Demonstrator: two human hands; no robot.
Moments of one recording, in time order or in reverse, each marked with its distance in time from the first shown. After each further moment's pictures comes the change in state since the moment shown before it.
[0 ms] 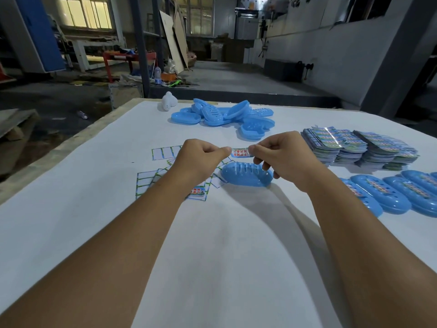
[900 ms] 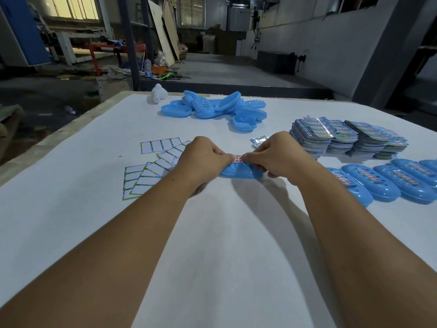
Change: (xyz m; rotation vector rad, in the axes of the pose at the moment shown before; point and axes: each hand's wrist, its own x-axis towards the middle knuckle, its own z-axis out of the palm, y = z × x) left_hand -0.002 0.004 0.026 0.267 -0.084 -0.022; right_hand 0.005 0.011 -0.001 -0.300 -0.024 0.243
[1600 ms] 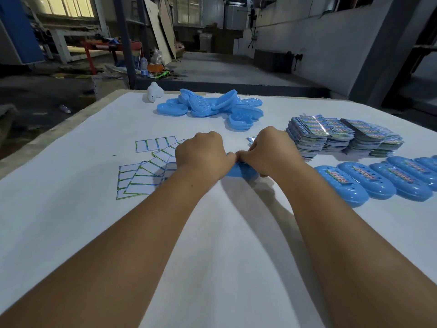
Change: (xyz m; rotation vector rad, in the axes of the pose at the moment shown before) left_hand 0.000 0.024 0.010 0.673 0.181 0.127; right_hand 0.002 -0.007 0.013 -0.320 0.160 -0.068
